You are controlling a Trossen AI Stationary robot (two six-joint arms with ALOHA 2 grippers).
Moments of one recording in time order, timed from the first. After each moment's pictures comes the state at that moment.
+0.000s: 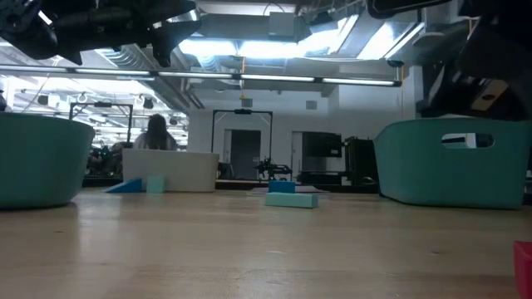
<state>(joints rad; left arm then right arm) 0.28 0.85 0.26 0.89 0.22 -0.25 0.65 2.06 1.48 -0.59 -0.04 0.94</state>
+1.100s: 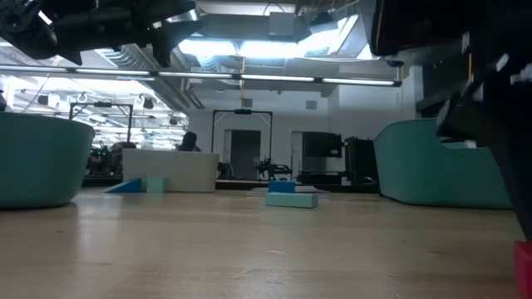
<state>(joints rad) 0.28 0.85 0.26 0.89 0.23 -0.26 0.66 2.11 1.48 -0.59 -0.01 0.98</state>
